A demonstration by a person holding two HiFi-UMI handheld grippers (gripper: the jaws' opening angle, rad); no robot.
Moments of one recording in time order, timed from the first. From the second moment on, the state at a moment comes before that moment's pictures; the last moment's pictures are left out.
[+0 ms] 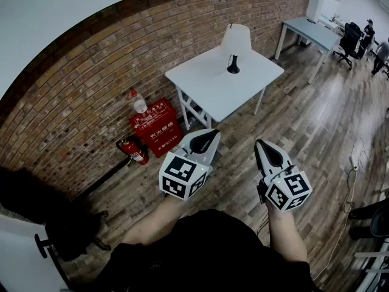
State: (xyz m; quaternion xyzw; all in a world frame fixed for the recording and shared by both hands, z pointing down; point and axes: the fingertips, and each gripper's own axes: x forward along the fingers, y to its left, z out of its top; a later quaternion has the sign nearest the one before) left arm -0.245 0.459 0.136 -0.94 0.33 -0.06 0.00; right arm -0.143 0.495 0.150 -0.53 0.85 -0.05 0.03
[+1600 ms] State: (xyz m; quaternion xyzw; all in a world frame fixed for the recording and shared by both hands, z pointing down) left arm -0.117 0.336 0.167 -0.95 0.33 -0.01 -0.01; right arm -0.015 0.400 0.181 -0.49 0.87 -0.09 0.02
